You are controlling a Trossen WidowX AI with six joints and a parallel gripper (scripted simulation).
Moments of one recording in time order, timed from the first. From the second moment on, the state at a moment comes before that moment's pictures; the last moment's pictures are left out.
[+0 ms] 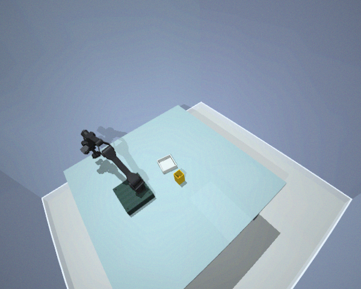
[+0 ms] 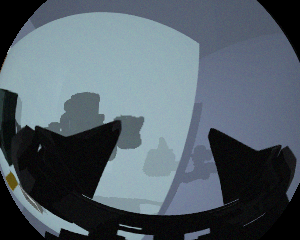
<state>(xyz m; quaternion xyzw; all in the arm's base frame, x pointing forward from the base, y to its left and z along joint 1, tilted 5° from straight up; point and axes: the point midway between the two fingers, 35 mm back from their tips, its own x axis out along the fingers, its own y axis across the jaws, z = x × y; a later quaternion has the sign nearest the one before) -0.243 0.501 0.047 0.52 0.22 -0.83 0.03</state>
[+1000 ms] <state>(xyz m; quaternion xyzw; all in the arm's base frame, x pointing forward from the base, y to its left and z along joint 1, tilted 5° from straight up) 0.095 0.486 0.123 0.50 0.02 -0.79 -0.34</state>
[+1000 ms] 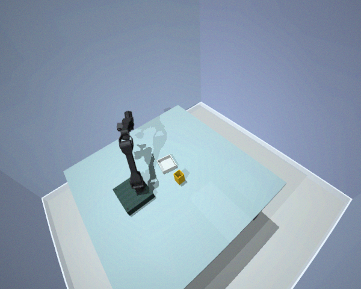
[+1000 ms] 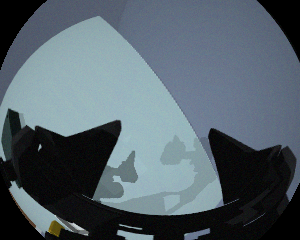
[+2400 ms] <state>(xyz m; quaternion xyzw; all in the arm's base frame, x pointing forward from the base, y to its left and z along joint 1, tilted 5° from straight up) 0.318 0.156 0.164 0.30 -0.18 -0.51 -0.79</state>
